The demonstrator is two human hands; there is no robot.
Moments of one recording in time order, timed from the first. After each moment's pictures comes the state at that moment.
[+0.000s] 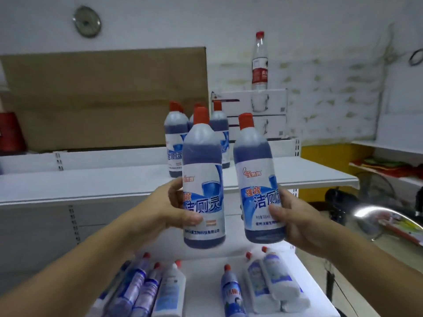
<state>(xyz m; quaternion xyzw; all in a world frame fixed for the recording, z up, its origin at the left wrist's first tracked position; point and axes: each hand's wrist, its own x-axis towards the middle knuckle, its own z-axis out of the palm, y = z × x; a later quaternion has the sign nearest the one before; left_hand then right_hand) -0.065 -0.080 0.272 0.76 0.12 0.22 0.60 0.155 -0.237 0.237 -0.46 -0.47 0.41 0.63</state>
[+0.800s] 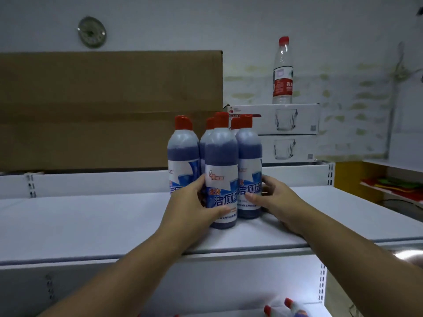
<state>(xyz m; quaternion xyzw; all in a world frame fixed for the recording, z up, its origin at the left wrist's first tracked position) 0.047 0.030 0.285 0.83 0.26 0.40 0.30 0.226 -0.050 0.285 -0.63 -0.45 0.21 0.60</state>
